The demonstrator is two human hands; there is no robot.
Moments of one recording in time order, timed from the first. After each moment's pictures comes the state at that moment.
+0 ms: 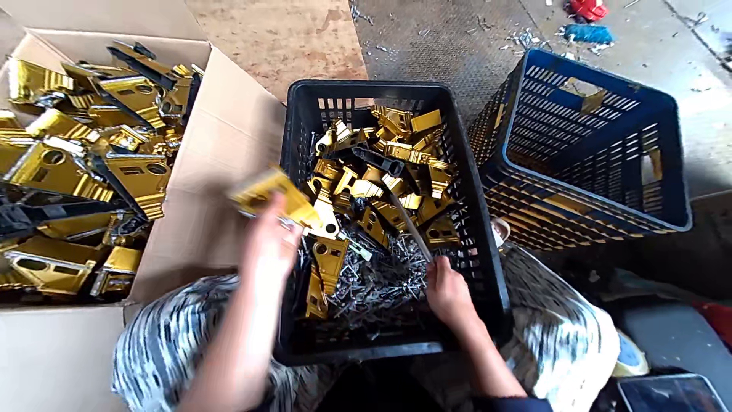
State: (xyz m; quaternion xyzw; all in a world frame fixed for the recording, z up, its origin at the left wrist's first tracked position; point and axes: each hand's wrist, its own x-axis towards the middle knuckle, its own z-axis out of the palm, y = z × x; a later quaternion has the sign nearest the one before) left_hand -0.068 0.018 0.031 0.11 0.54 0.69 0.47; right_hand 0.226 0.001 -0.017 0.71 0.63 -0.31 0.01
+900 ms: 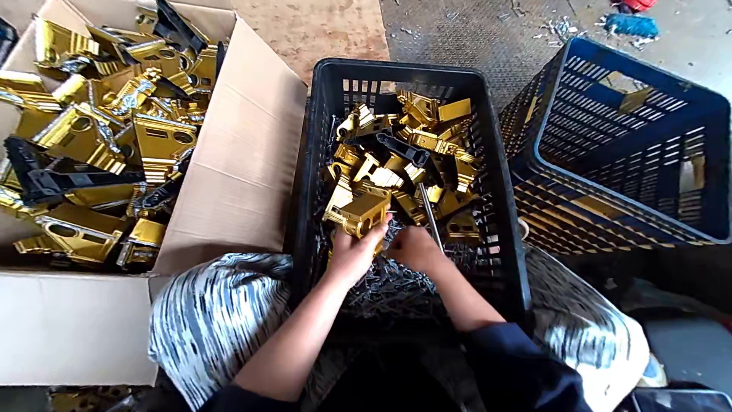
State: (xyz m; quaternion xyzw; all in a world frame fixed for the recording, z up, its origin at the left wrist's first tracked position) left_hand -0.006 -0.004 -0.016 0.37 0.48 0.59 0.54; right_hand 0.145 0.064 -0.036 0.54 0.74 -0.41 0.07
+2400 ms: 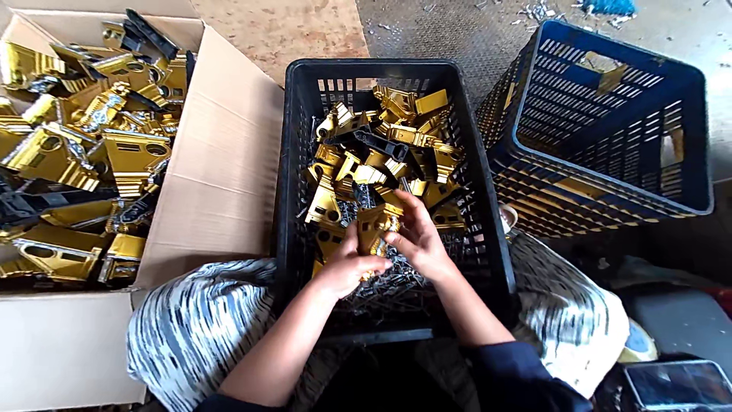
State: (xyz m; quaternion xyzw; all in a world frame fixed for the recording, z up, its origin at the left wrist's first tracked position) left_hand 0.004 -0.016 -0.014 0.29 0.44 0.44 0.73; right_hand 0.181 0.041 -0.024 0.36 0.65 -0.55 -0.38
